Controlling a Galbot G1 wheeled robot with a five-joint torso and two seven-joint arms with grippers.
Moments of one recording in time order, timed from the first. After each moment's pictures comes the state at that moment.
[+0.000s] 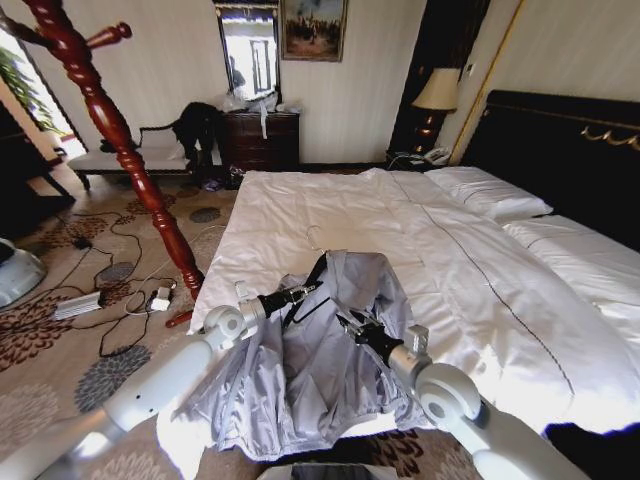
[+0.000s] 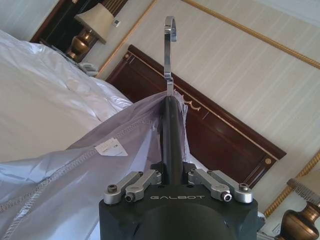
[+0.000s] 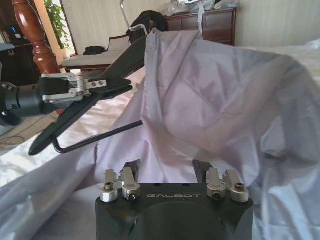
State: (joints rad) left arm 0.64 -0.86 0.22 -1.65 -1.39 0.23 0.41; right arm -1.39 0.78 0.26 2.27 0.79 -0.39 0.25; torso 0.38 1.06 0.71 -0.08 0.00
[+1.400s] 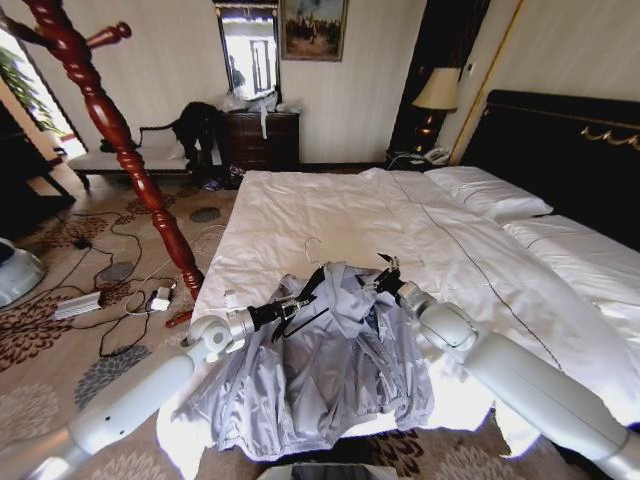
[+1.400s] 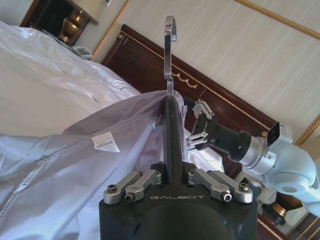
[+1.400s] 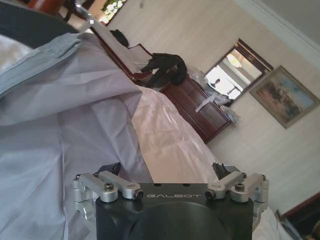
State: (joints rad) left arm 0.72 -0.76 0.22 -1.75 -1.33 0.24 0.43; right arm -0.73 0.59 -0.13 1.87 0.19 -0.22 0.05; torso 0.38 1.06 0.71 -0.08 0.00
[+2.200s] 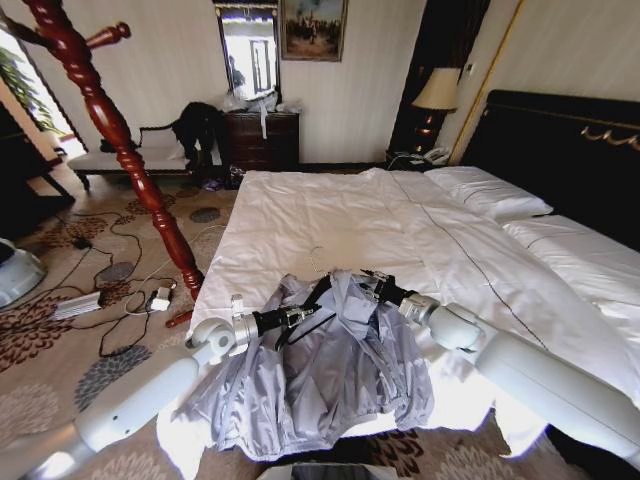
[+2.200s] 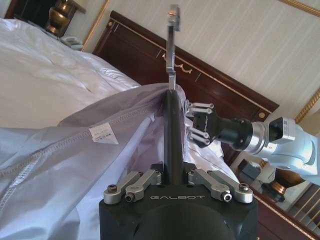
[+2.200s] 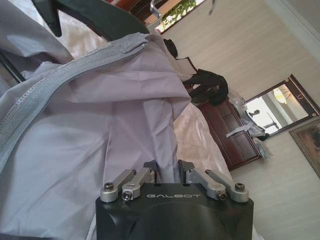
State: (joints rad) left arm 0.69 -0.76 0.27 -1.73 -1.26 0.23 0.46; right arm -0.69 0.49 -0.21 1.85 0.02 -0.09 -0.09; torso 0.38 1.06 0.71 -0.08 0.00
